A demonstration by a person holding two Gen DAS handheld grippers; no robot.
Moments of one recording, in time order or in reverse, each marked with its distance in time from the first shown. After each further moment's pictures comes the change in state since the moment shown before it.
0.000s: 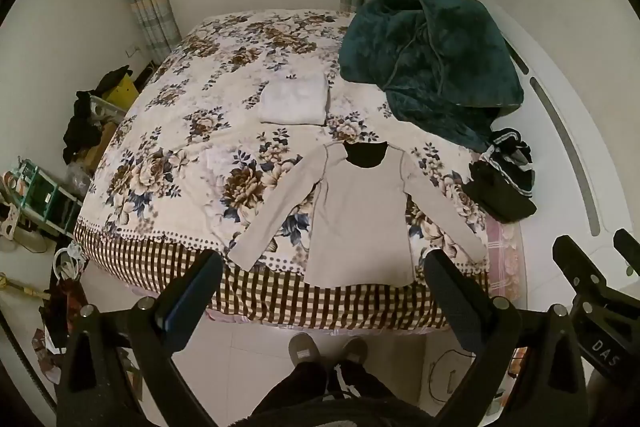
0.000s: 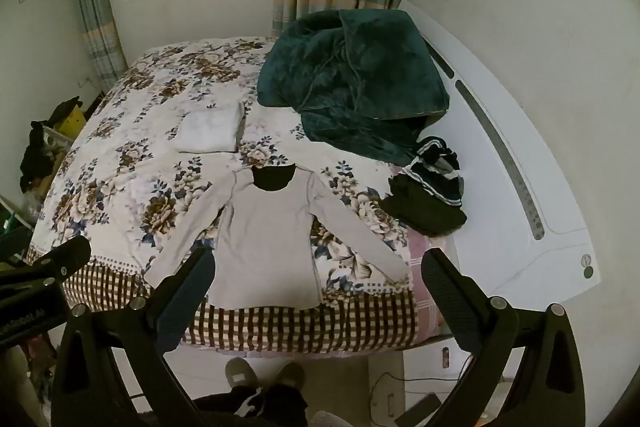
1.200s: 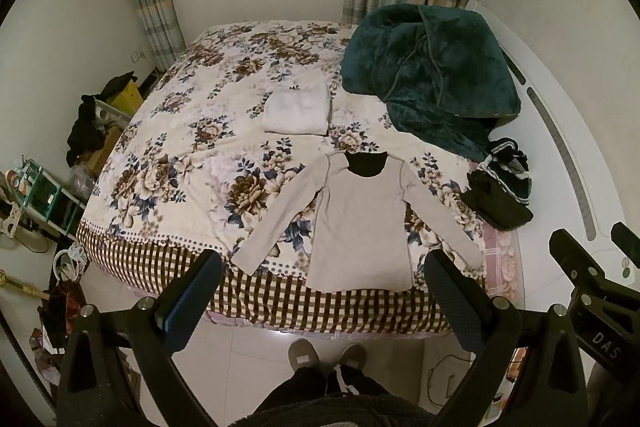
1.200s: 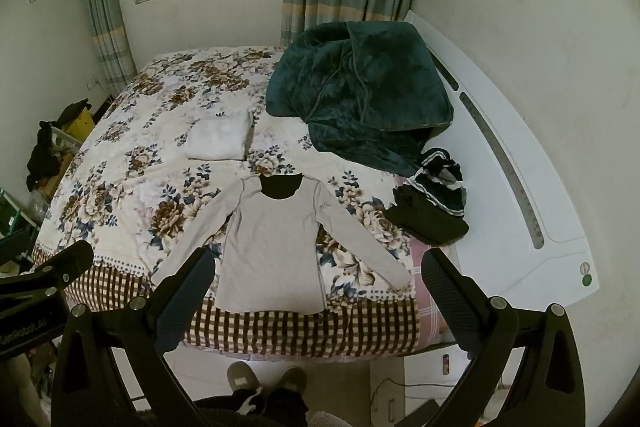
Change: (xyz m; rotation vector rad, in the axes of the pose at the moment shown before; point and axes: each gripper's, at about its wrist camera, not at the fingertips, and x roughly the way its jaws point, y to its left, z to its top) left arm -0.027 -0.001 0.015 -0.004 -0.033 0.013; right arm -0.028 0.005 0.014 -0.008 -0.028 0.017
